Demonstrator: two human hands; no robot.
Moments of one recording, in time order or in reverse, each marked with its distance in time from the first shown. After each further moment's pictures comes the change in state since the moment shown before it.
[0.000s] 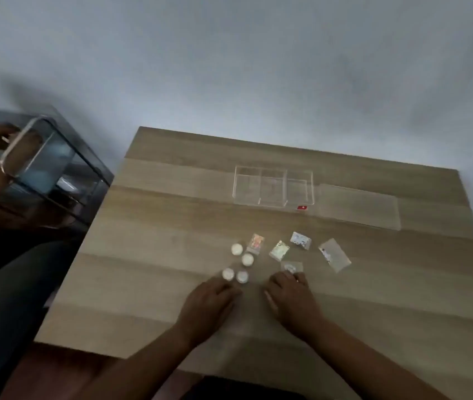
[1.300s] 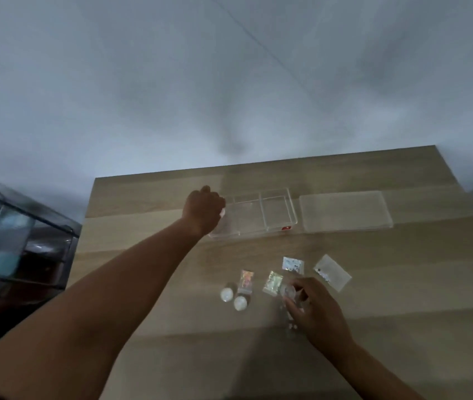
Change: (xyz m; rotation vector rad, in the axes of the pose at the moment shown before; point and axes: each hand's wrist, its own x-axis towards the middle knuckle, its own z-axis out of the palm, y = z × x) left_hand 0.296 -0.073 -0.063 0.597 -0.325 -0.001; right_hand 0.010 0.044 -0.005 0.684 0.232 0.593
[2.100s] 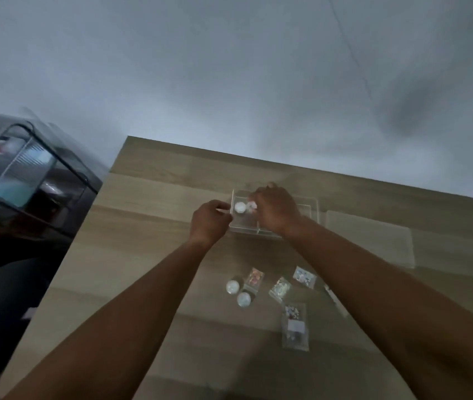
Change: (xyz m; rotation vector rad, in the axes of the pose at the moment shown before) left_hand -0.056 0.007 0.044 -1.325 0.079 -0.787; right_hand 0.210 -0.124 0.028 -0.691 -0.276 -0.483
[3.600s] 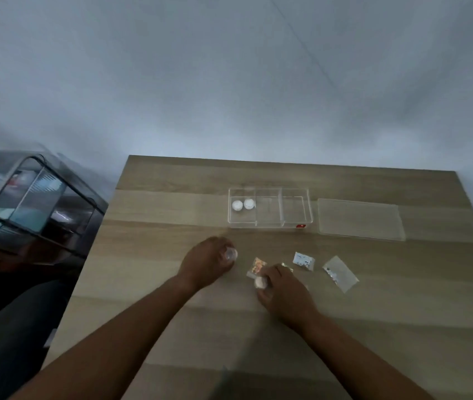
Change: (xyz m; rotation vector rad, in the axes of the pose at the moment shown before) left_hand -0.082 -0.042 -0.022 0.493 -0.183 0.498; right_hand -0.181 -0.049 0.081 0.463 0.053 0.214
